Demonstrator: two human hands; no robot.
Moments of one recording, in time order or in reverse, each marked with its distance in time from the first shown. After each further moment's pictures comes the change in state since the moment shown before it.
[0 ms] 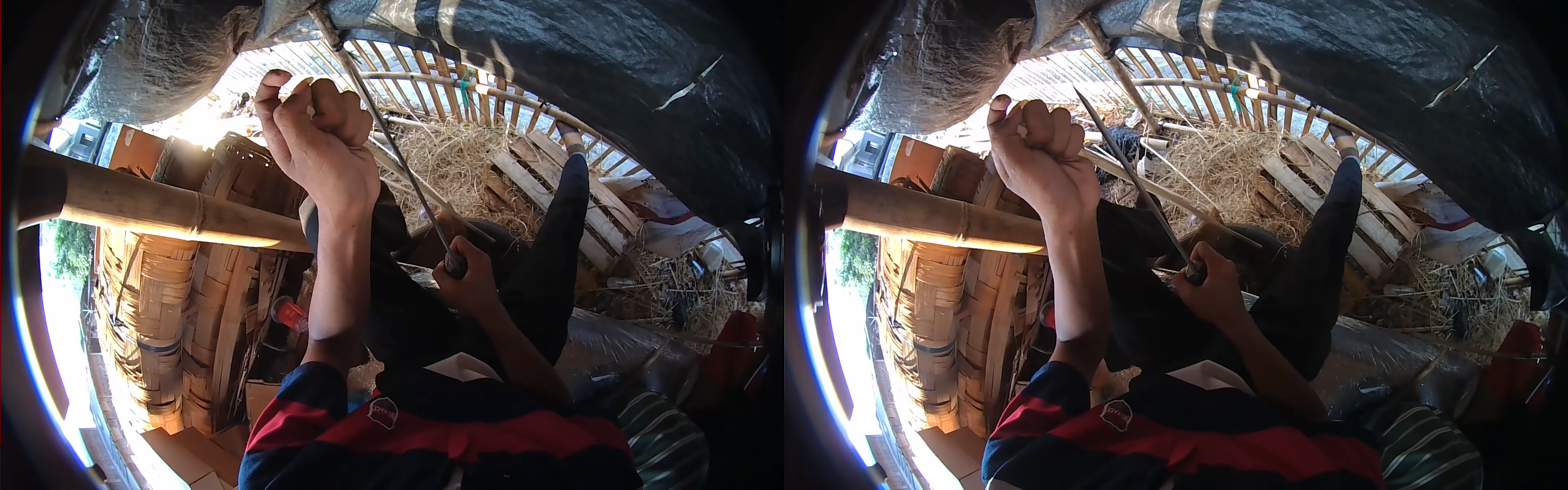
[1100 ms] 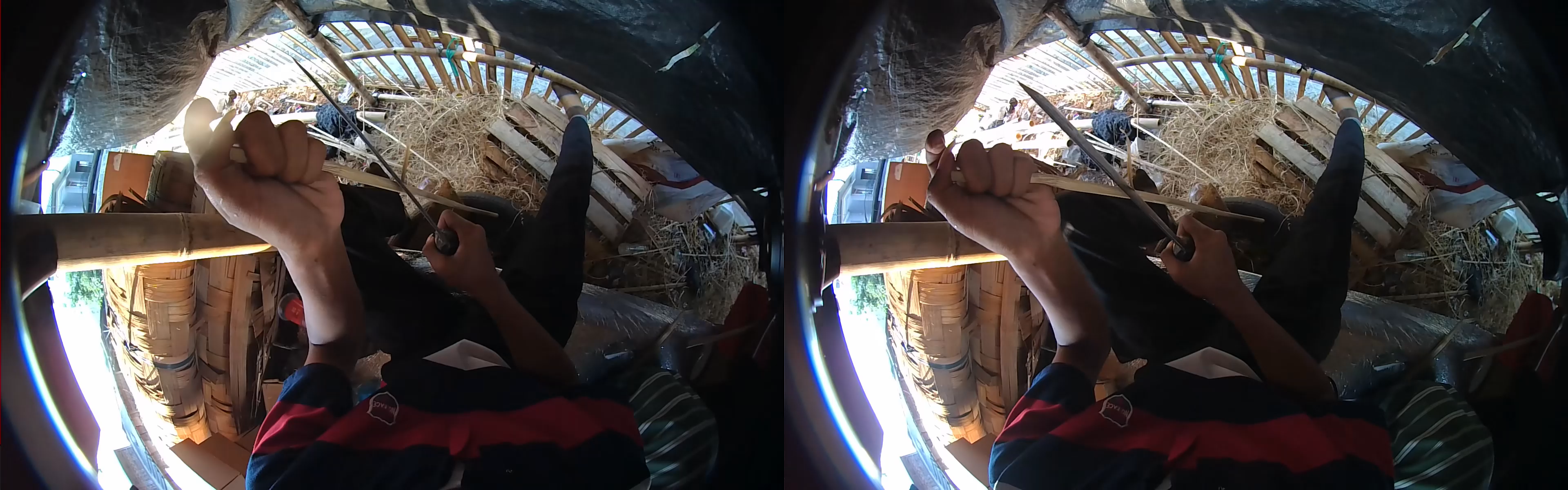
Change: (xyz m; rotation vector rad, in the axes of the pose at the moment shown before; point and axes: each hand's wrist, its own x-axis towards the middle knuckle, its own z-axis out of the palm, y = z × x) left_hand -0.003 0.007 -0.012 -0.216 -0.272 -0.110; right_hand 0.023 0.005 0.000 0.085 0.038 -0.021
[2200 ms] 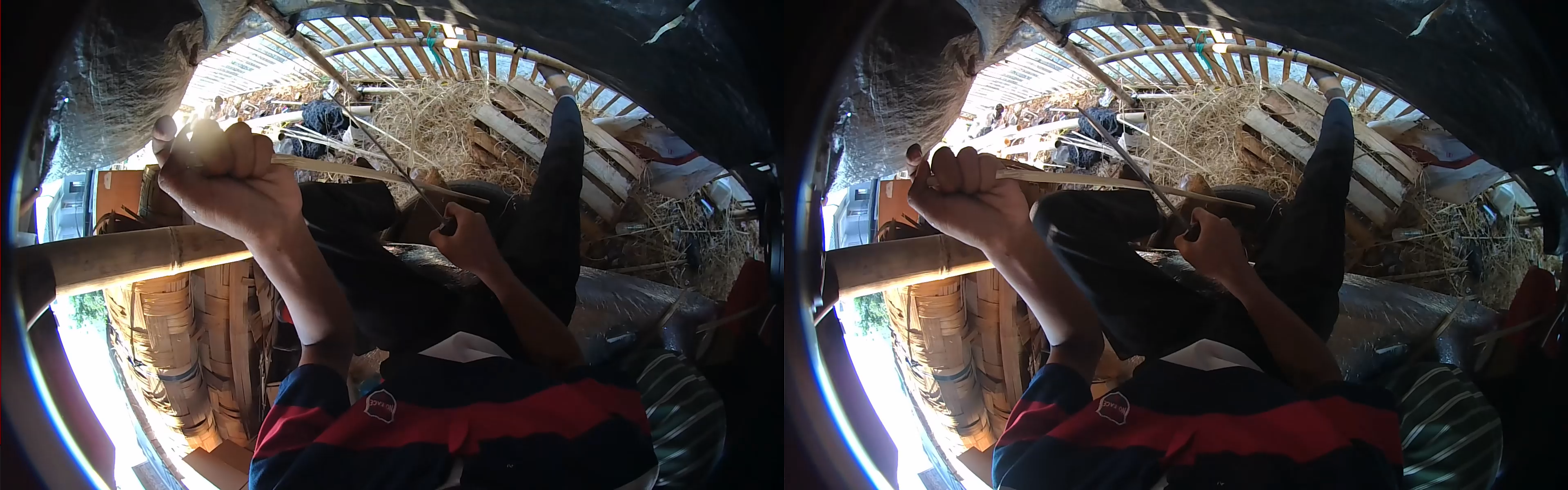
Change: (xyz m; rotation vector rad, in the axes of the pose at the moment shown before) left_hand 0.007 -0.004 -0.011 0.162 0.099 0.092; right_hand -0.003 0.056 -0.017 -0.304 -0.126 0.286
